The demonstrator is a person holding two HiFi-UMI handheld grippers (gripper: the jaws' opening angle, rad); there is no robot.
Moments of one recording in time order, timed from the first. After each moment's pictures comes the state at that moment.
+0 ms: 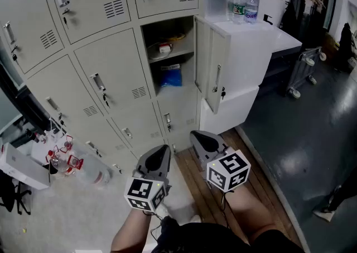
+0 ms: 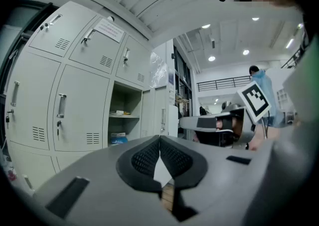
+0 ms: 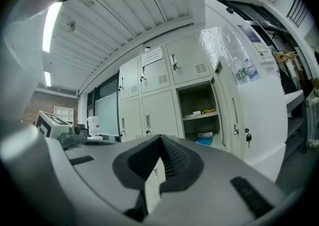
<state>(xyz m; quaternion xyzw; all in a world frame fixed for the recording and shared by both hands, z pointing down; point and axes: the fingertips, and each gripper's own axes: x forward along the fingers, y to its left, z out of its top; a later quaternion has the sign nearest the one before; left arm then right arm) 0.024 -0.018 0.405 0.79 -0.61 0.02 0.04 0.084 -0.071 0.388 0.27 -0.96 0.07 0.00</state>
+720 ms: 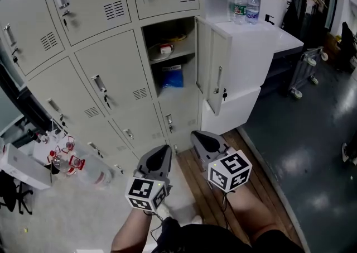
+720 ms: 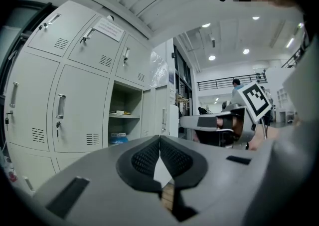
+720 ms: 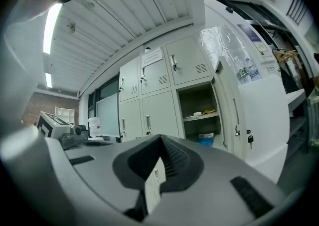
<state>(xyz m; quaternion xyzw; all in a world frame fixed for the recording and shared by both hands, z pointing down) 0.024 -0.024 0.404 0.79 -0.61 0.03 0.05 0.083 -0.077 0.385 0.26 -0.96 0.07 0.00</state>
